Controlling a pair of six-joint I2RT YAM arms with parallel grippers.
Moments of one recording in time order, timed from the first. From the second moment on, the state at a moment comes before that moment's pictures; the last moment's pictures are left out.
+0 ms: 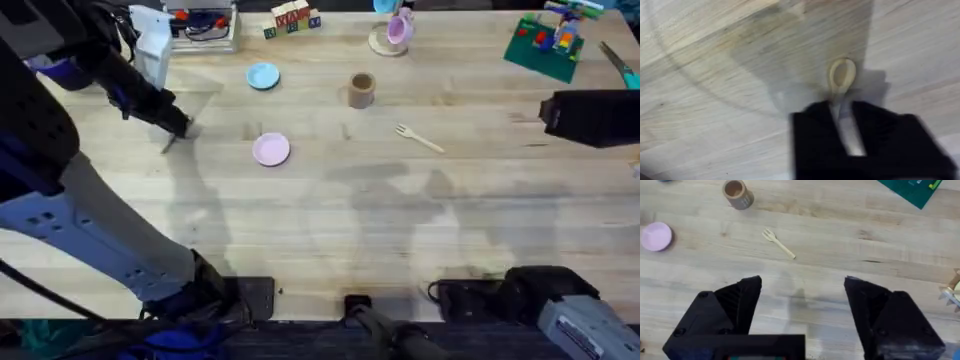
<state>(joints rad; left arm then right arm) 0.42 1.97 1.42 -0.98 0.06 0.81 0.00 0.81 1.32 -1.30 -0.06 -0.05</state>
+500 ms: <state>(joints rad) 0.38 1.97 1.43 -0.99 0.02 0.77 0.00 0.81 1.32 -1.30 -0.06 -0.05</state>
